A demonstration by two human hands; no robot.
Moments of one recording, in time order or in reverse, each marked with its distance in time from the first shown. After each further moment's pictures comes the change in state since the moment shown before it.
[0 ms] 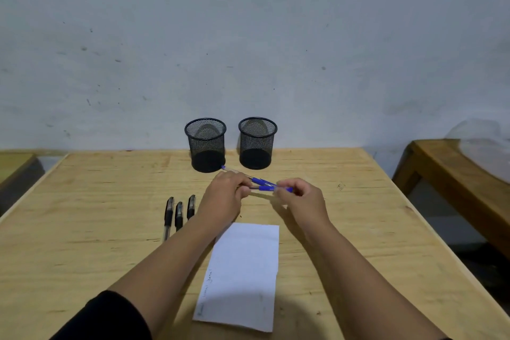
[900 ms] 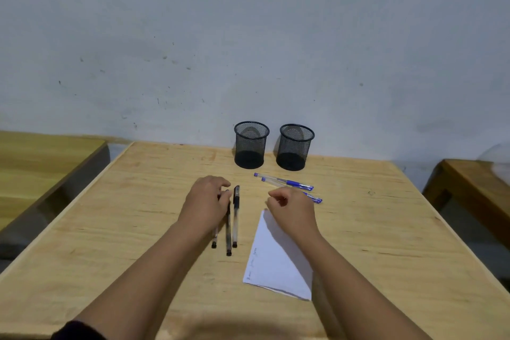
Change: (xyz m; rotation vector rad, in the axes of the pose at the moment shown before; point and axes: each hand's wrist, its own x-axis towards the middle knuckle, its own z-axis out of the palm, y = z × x) left_hand -0.073 -0.050 -0.083 0.067 0.147 -0.201; right_hand -0.059 -0.019 0.072 -0.555 -0.080 -0.264
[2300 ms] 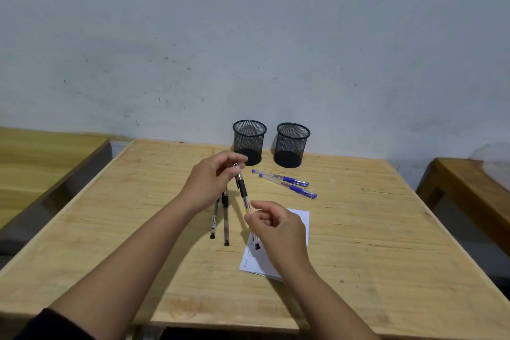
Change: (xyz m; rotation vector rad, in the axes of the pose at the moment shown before) left_hand -0.004 0.039 -0.048 -0.526 -0.132 0.051; right_hand -0.076 -0.021 0.000 0.592 -0.055 0.075
